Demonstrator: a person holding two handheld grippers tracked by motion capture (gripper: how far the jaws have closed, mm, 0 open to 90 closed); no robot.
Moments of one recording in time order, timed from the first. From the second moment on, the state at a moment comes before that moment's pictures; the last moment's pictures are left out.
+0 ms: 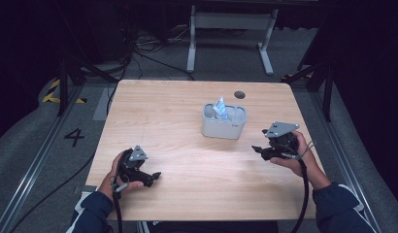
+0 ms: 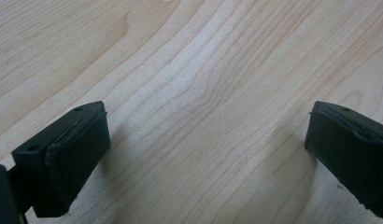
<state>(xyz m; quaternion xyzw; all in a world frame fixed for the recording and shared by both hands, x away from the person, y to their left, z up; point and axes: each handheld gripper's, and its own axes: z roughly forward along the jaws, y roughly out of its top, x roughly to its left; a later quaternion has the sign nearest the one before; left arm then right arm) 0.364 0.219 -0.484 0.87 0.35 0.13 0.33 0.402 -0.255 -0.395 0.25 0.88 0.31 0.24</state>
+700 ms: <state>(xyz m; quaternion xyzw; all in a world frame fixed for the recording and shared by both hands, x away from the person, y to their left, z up) 0.364 0.219 -0.484 0.87 0.35 0.13 0.33 0.382 -0.281 -0.422 0.26 0.89 0.31 0.24</state>
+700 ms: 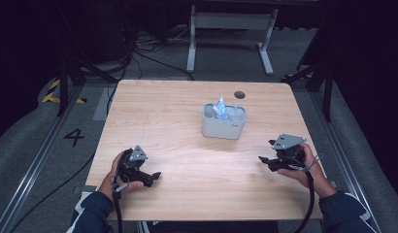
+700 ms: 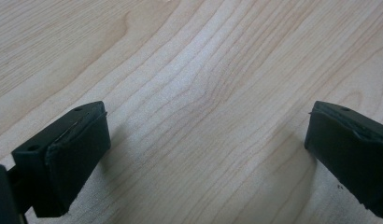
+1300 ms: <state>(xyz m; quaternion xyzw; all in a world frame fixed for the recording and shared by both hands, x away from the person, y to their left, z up) 0.364 0.219 -0.484 0.87 0.35 0.13 0.33 0.365 -0.311 -0.446 0.28 0.87 0.33 0.23</state>
